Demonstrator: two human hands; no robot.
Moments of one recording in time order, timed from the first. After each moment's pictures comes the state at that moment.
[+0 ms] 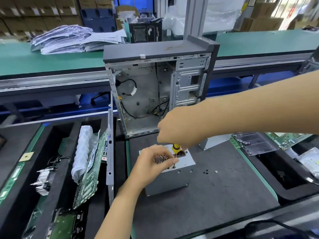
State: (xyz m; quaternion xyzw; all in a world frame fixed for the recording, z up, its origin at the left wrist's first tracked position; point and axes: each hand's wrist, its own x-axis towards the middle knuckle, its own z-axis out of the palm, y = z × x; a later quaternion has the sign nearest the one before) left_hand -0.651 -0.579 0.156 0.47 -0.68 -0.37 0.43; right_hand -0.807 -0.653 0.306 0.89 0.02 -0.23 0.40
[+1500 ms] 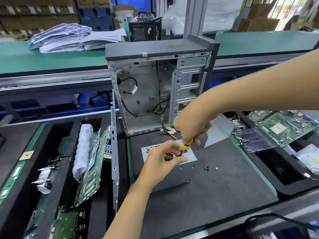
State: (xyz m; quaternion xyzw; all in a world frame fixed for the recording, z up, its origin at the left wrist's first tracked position) left_hand -0.669 -0.573 0.156 0.47 -0.64 -0.41 0.45; right_hand -0.767 -0.624 0.333 0.78 -0.47 -0.41 -0.10
